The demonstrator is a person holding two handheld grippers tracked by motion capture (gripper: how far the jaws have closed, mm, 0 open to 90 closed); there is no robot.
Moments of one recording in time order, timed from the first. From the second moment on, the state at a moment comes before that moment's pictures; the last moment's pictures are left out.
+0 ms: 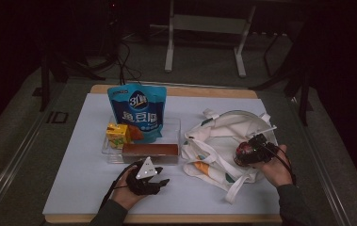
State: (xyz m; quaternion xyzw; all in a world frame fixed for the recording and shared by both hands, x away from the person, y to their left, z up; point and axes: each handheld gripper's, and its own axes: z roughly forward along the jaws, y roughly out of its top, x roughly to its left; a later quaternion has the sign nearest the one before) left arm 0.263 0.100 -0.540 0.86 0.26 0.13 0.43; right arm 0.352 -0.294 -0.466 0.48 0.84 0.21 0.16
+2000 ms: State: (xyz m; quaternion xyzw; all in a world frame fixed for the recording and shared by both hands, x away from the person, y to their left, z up) left arm 0.263 0.100 -0.540 0.86 0.26 0.13 0.43; right arm 0.345 -0.256 -0.412 0.42 0.85 0.25 0.16
